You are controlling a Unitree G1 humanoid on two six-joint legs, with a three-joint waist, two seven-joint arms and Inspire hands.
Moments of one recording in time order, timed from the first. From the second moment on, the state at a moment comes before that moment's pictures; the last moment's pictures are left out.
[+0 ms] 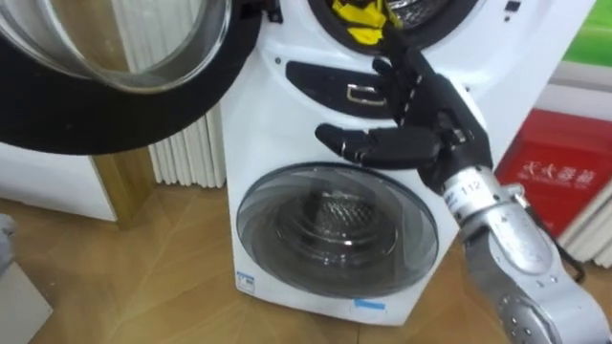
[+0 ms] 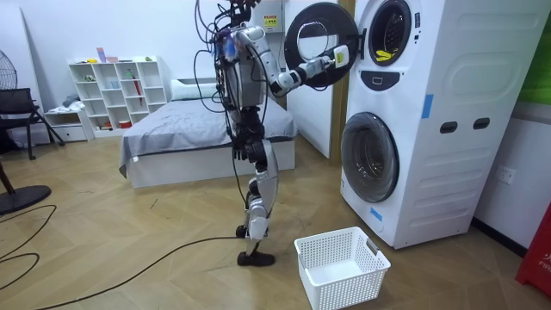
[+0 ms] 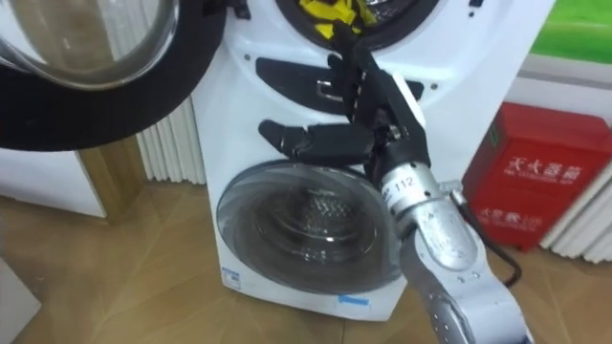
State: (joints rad) left arm 0.22 0.24 0.02 1.13 0.12 0.15 0.14; right arm -0.34 -0.35 0.18 -0.11 0.45 0.08 -0.10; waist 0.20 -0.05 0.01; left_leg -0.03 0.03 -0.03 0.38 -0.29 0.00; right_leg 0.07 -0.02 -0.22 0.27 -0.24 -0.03
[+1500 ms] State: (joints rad) left arm 0.19 0.28 0.04 1.14 0.12 0.11 0.13; right arm -0.36 -0.40 0.15 -0.18 0.42 0.09 -0.05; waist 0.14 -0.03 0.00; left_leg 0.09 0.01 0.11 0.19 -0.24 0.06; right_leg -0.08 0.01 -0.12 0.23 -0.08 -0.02
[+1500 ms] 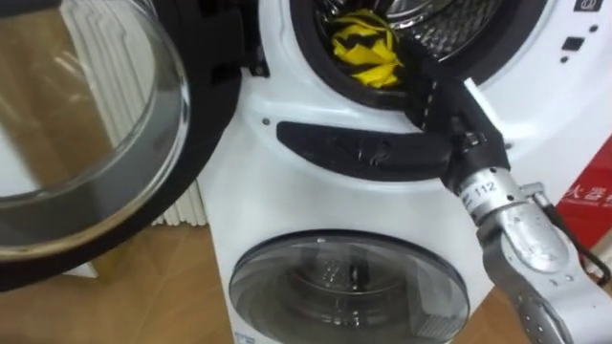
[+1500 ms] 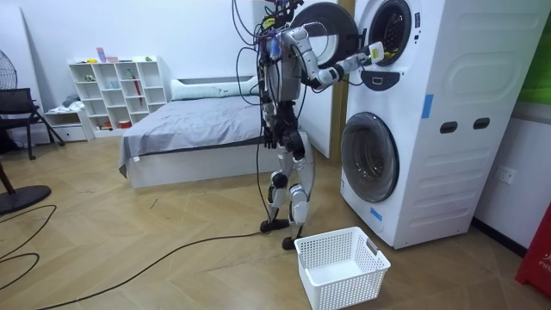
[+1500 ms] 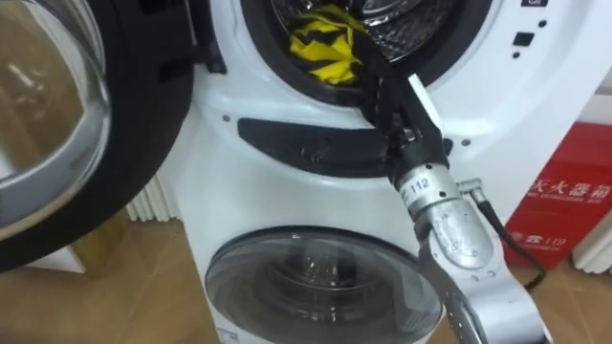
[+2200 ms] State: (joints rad) left arm 0.27 0.27 0.17 1.11 0.15 0.12 0.17; right arm -0.55 -0.54 -0.03 -0.32 0.54 0.05 -0.15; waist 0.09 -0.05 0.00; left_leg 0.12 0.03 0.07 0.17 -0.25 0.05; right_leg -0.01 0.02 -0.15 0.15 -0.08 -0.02
